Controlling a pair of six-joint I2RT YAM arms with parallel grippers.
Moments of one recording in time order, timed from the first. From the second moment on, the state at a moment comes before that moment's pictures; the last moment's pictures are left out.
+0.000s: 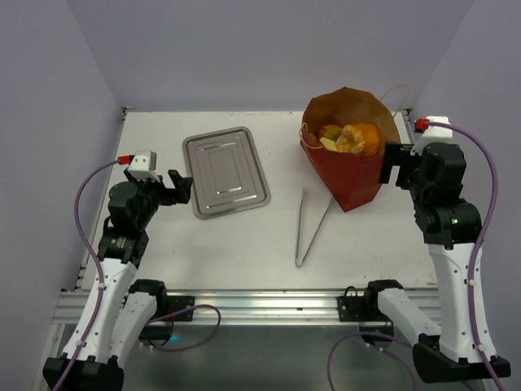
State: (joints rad) left arm -0.08 0.67 0.62 -0.14 0.15 -0.19; right arm 0.07 0.89 1.31 -0.83 0.27 0.00
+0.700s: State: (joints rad) left arm -0.25 0.88 0.73 -0.21 0.40 -0.33; right arm 0.07 1.05 1.59 -0.94 -0.02 -0.38
